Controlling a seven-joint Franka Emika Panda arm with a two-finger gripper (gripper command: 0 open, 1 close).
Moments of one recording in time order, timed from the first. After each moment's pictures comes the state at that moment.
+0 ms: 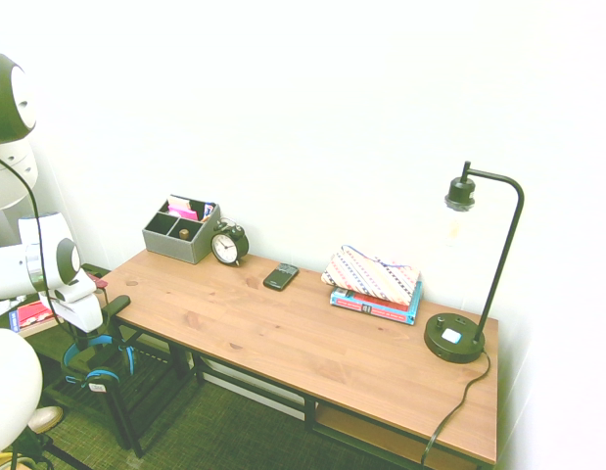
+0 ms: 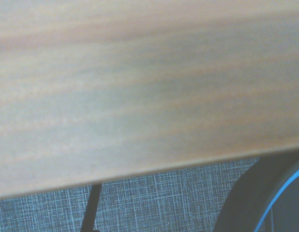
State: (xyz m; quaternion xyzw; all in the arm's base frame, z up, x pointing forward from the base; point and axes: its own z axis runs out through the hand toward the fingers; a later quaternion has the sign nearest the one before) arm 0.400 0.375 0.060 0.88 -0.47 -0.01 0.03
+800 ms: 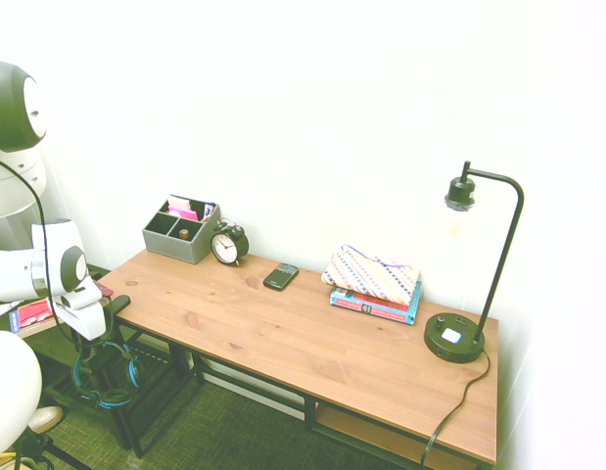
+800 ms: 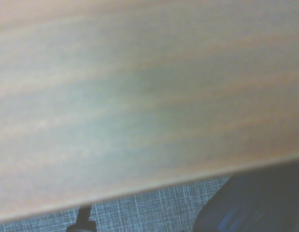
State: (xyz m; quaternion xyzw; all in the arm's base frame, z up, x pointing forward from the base) arm 0.401 0.352 0.054 0.87 -0.49 -0.04 0.03
